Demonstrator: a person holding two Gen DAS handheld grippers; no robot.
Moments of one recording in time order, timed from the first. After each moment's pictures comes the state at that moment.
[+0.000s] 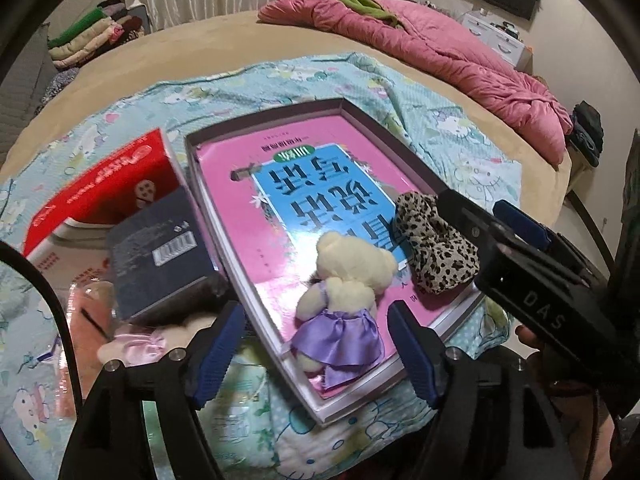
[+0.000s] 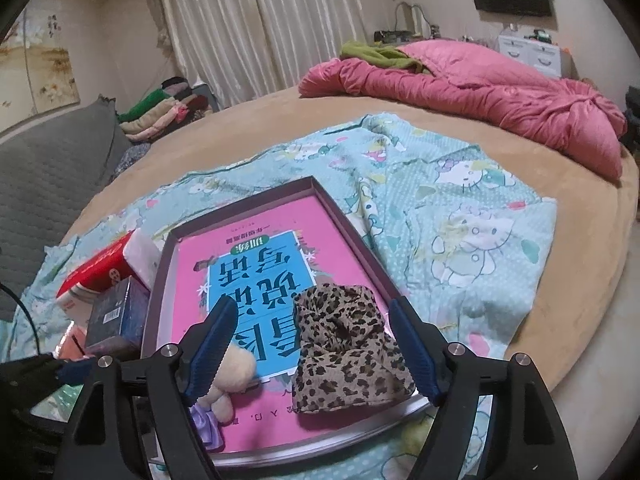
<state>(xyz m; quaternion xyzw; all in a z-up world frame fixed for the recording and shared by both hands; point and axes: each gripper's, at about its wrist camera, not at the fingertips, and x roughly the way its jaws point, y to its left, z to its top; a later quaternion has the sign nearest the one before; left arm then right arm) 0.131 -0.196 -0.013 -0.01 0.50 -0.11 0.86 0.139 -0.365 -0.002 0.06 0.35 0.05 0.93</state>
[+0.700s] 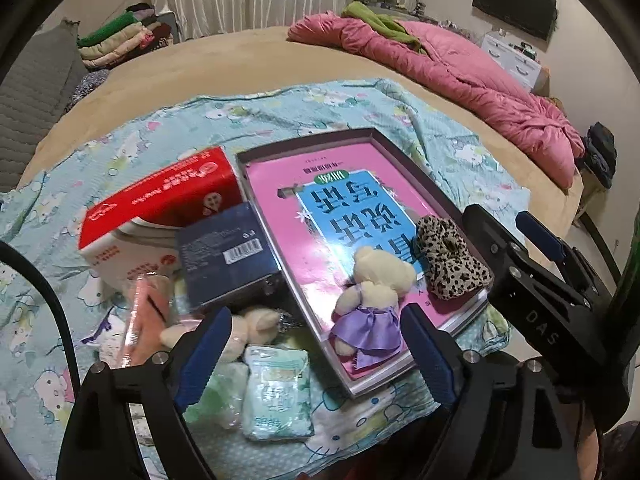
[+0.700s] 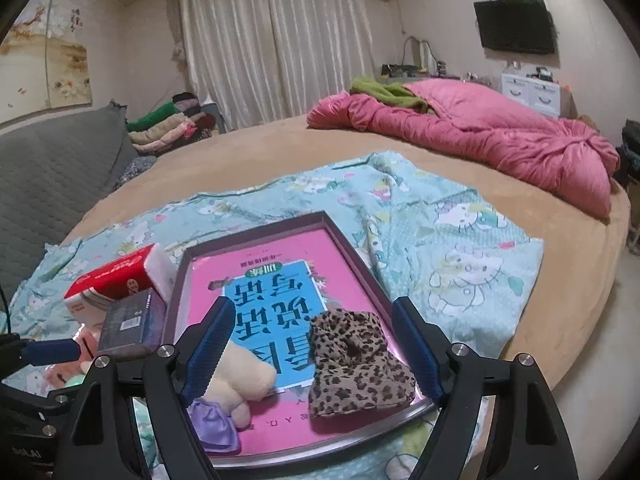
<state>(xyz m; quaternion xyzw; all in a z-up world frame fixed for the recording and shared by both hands) 0.106 -0.165 0.023 -0.02 0.47 -0.07 0.88 0.116 -0.347 0.025 0.03 0.30 0.05 0.95</state>
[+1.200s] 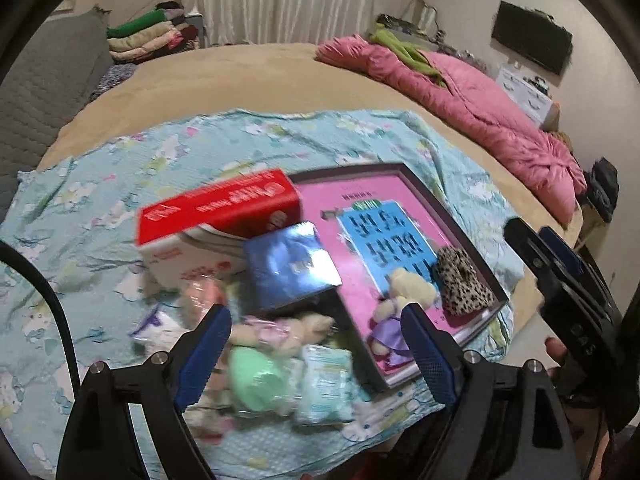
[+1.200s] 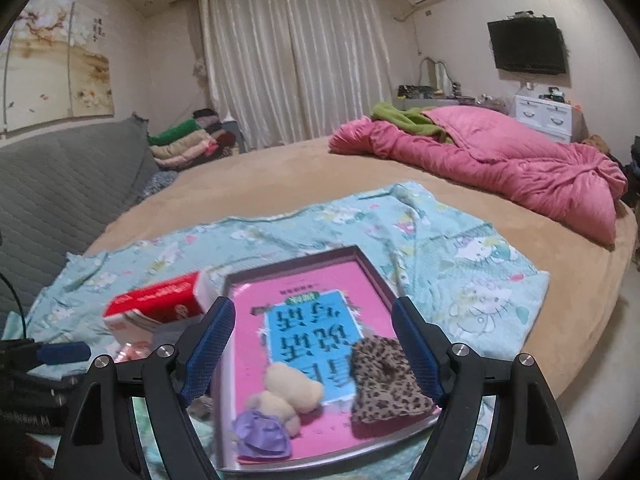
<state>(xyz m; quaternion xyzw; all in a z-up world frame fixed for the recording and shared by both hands) 0.088 -0.105 0.057 -0.06 0.45 -0.04 0.89 0.092 -0.317 0.072 0.03 0.26 0.09 0.96</state>
